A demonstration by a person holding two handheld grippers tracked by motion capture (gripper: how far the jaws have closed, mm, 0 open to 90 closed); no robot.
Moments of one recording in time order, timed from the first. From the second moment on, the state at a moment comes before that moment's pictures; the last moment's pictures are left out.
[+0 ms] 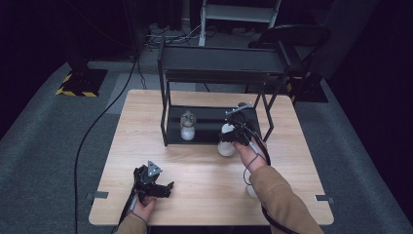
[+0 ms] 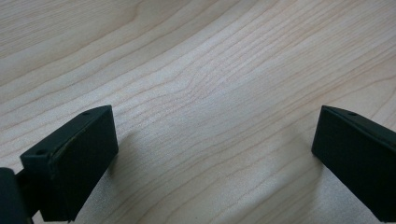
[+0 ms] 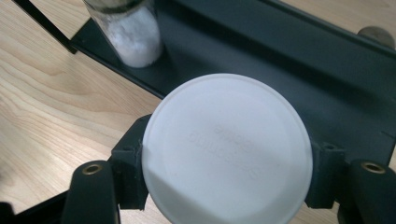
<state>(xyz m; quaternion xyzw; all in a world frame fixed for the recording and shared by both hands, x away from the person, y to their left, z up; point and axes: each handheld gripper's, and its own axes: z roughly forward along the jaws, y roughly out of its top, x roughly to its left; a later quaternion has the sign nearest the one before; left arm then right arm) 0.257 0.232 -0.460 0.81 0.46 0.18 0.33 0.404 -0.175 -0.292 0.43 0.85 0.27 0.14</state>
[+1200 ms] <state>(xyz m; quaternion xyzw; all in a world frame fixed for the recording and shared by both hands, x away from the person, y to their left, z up) 0.257 0.232 -0.460 0.81 0.46 0.18 0.33 0.448 -0.138 -0.282 0.43 0.84 0.29 0.15</state>
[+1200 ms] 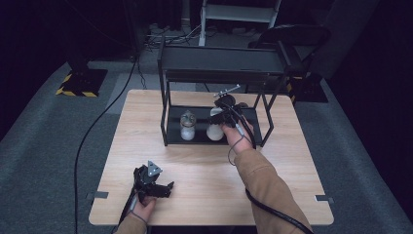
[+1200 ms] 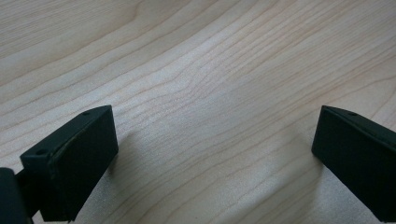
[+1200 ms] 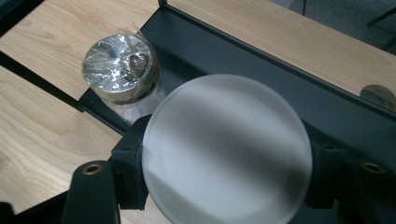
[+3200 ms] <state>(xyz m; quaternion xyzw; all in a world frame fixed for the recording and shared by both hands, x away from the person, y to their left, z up) 0.257 0.231 -0.460 0.81 0.46 0.18 0.33 0.379 -0.186 -0.240 0.42 0.83 0.30 0.20</state>
